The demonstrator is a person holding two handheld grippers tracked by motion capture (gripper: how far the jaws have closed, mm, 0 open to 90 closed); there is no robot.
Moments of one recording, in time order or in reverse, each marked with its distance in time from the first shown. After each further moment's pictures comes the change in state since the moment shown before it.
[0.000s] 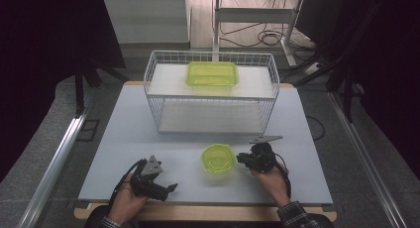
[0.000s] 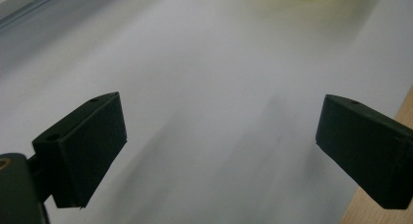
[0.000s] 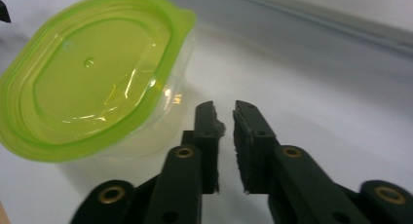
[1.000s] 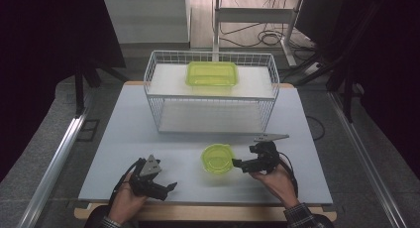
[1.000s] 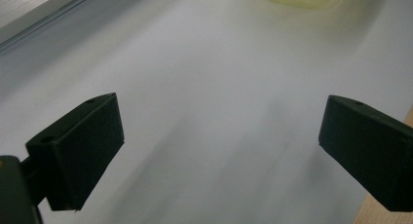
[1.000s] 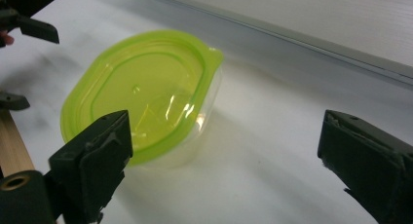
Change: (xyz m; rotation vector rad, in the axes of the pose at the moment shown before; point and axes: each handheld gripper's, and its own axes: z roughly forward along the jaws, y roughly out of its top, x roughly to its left) left arm 0.001 0.000 -0.001 -0.025 0.023 0.015; right arm 0.004 0.007 -0.018 -0.075 0.069 -0.007
